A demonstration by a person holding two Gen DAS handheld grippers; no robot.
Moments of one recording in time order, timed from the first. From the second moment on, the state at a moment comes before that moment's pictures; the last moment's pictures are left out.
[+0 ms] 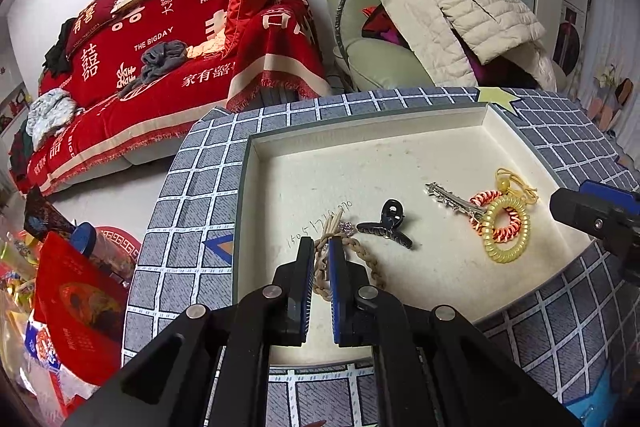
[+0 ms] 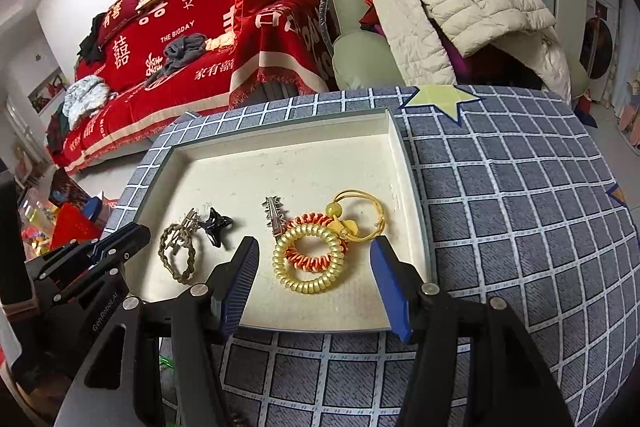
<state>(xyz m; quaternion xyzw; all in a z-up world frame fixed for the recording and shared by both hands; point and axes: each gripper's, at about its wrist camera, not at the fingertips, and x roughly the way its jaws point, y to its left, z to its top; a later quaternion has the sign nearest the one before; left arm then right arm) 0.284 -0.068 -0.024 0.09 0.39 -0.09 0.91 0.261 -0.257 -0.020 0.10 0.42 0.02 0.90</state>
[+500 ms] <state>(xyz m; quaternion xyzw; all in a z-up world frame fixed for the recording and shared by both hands) 0.274 -0.066 -0.011 0.09 0.37 -0.08 0.92 0.237 -0.254 -0.004 0.09 0.37 0.02 0.92</state>
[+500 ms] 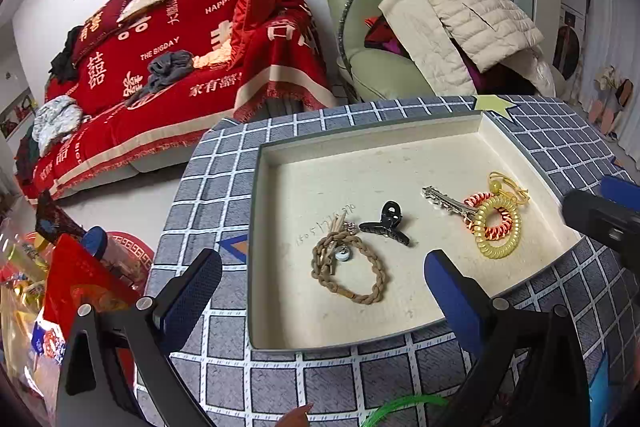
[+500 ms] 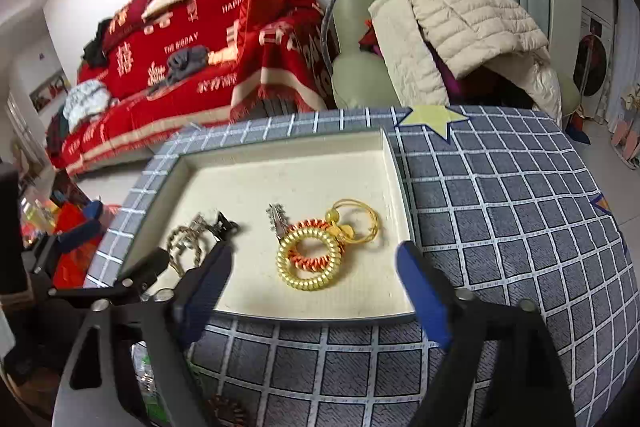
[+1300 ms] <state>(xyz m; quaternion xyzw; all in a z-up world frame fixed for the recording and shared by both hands) 0.205 -0.041 -0.008 0.07 0.38 -0.07 0.92 0.177 -0.255 0.022 0.11 0.38 0.04 0.92</state>
